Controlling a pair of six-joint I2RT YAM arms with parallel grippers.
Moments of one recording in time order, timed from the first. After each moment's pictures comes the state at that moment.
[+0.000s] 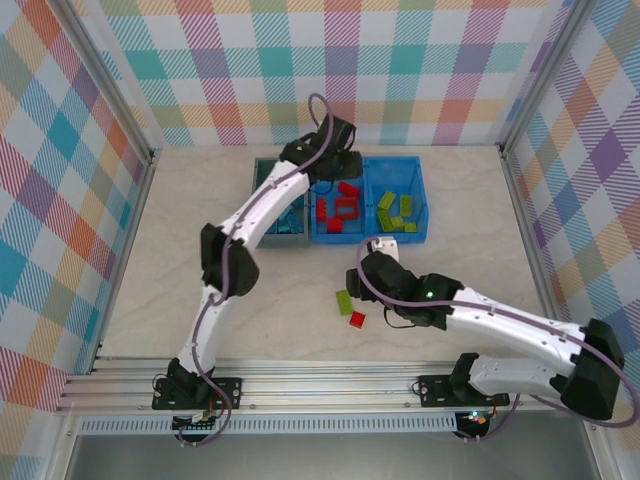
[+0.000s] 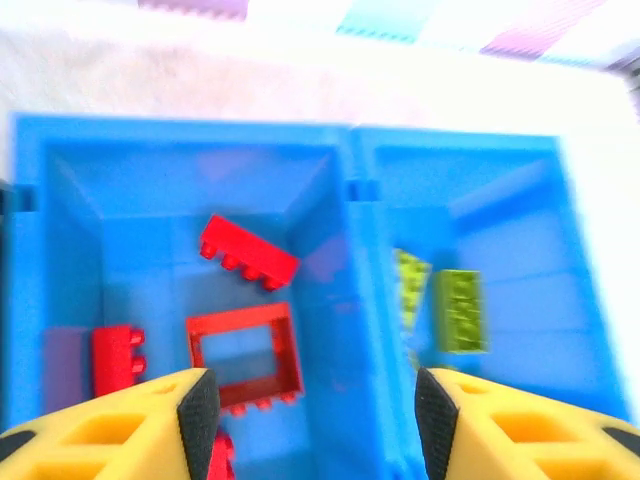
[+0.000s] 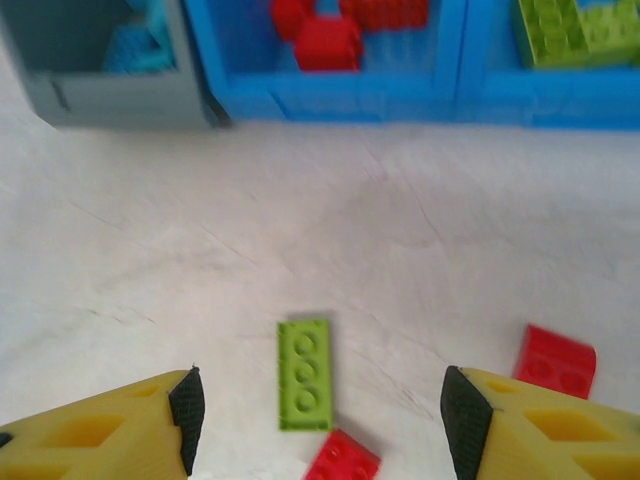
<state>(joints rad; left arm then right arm) -0.64 2.26 2.42 -0.91 -0.11 -0.58 1.02 1.14 0.85 -0.61 0.40 0.75</state>
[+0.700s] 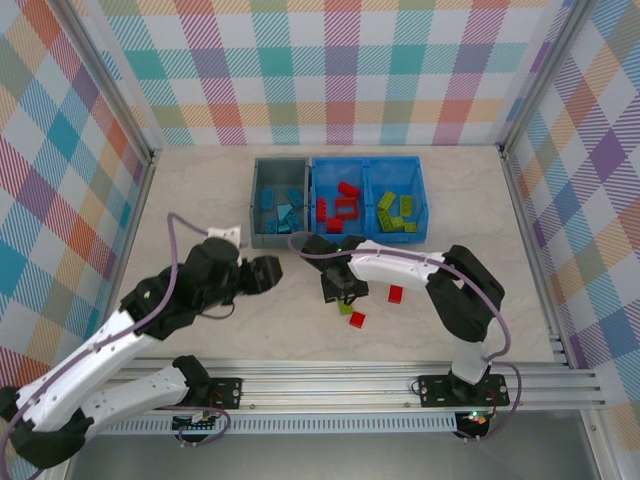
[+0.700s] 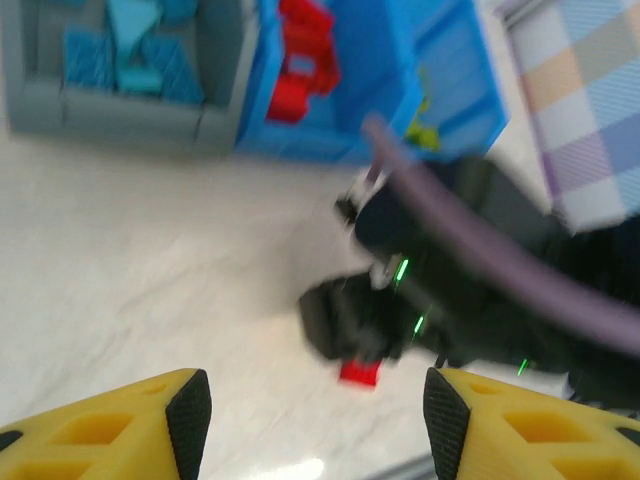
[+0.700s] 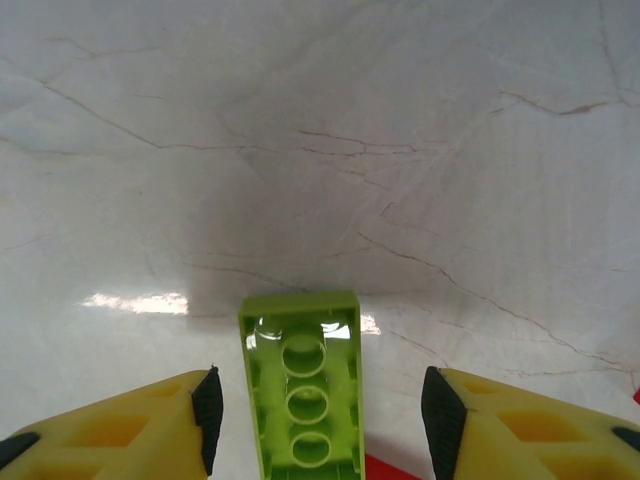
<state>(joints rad) -0.83 0.78 0.96 -0.85 -0.13 -0.83 0.95 1.87 1.29 -0.91 0.16 0.73</state>
